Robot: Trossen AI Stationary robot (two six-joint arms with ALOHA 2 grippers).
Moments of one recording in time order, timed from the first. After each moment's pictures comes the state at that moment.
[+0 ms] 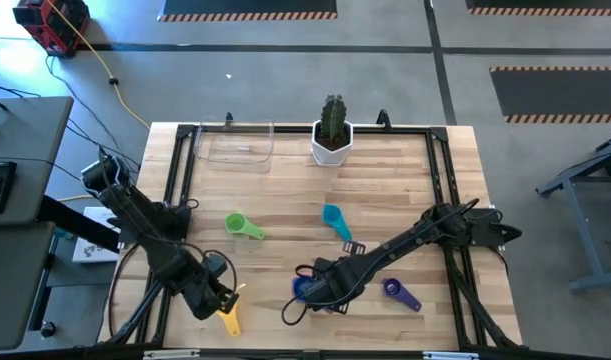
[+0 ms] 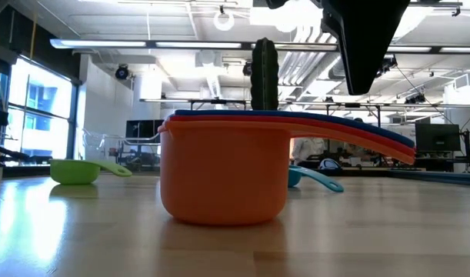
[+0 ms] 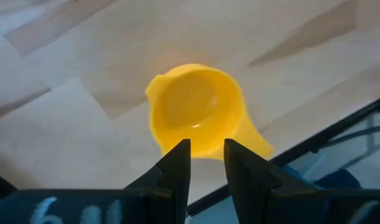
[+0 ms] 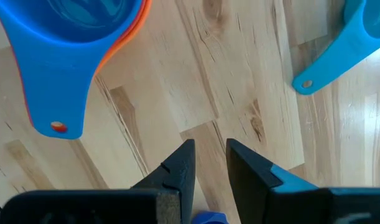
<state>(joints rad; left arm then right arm) -0.86 1.46 0.98 -0.80 -0.03 -1.96 0.49 2.19 2.00 -1.46 0.14 0.81</state>
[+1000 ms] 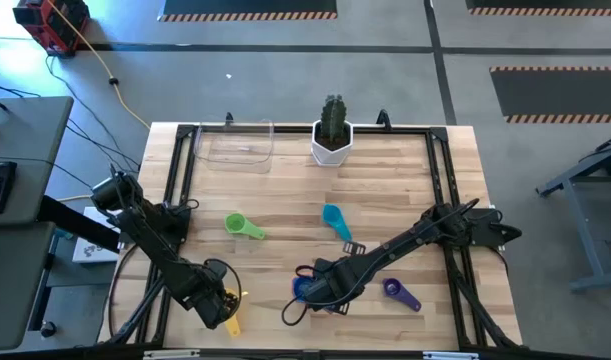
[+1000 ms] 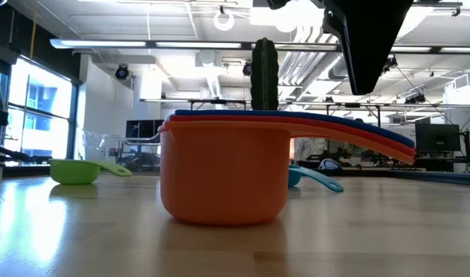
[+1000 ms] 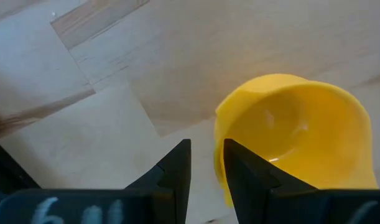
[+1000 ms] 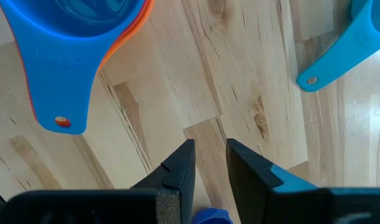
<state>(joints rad) -0.88 1.65 0.98 -0.84 0.04 -2.01 0.49 2.19 2.00 -1.46 0.12 0.81</state>
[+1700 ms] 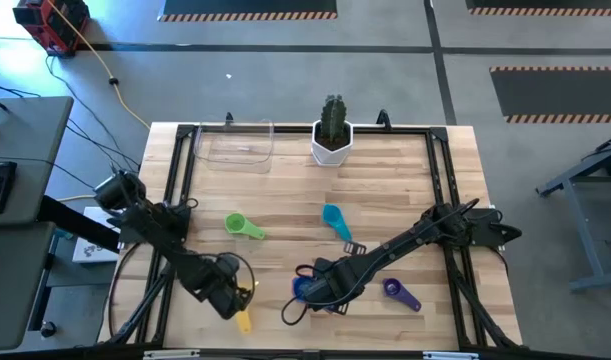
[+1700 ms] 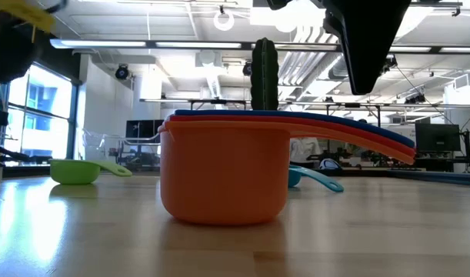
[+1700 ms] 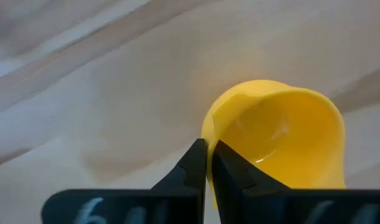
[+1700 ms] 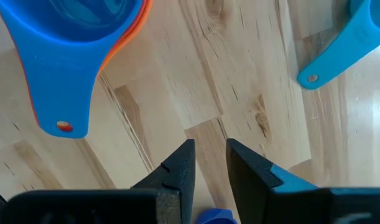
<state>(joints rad) -0.76 1.66 0.98 -0.74 -0.03 -1.89 0.49 2.19 2.00 -1.45 0.12 0.84</state>
